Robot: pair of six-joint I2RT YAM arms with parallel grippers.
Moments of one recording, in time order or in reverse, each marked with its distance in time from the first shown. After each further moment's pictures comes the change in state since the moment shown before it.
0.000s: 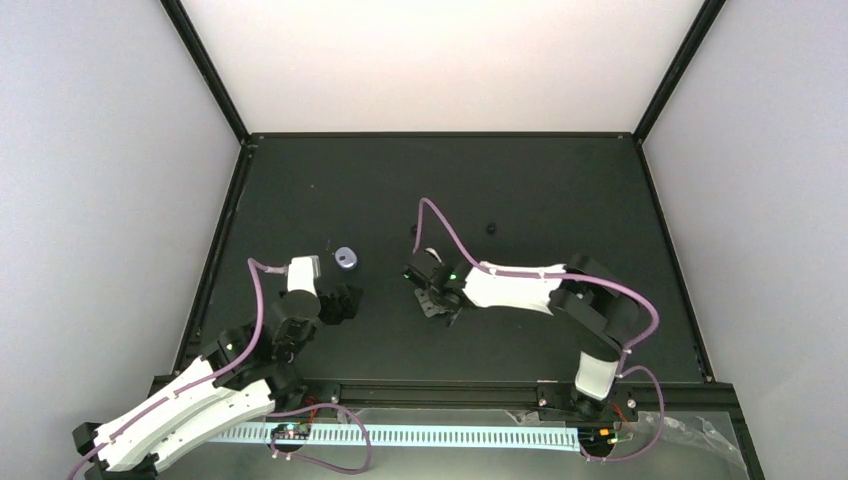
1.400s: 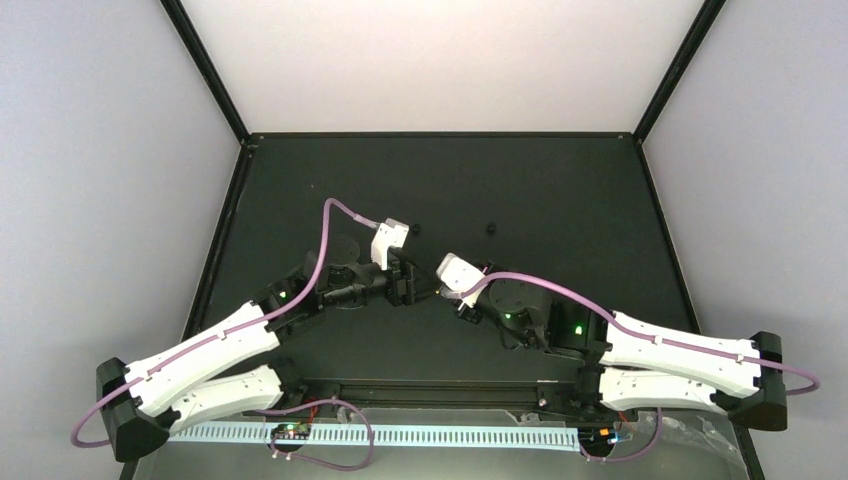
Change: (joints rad) left arm 0.000 0.509 0.266 0.533 0.785 0.130; right arm 0.257 -0.892 -0.281 0.233 0.284 -0.797
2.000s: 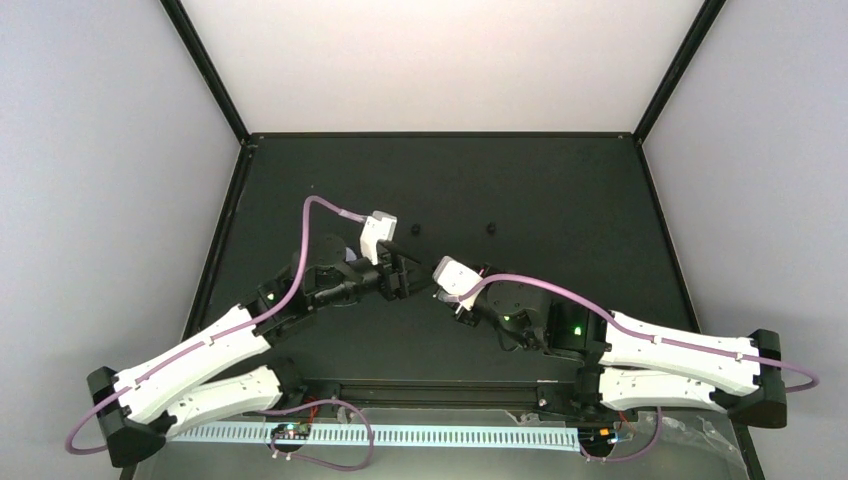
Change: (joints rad) left arm 0.002 -0.061 0.026 -0.012 -0.070 -0.002; right arm 0.016 0.013 0.010 0.000 -0.003 -0.003
